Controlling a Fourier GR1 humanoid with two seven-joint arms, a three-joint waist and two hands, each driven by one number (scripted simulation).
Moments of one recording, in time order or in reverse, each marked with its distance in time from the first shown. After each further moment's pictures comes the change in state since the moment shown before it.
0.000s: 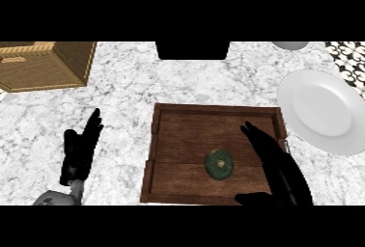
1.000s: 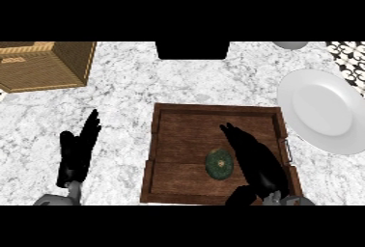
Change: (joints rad) left arm 0.031 -0.054 0.077 -0.029 -0.071 -0.068 0.022; right arm -0.136 0.190 -0.034 0.023 0.005 0.511 0.328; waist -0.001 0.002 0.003
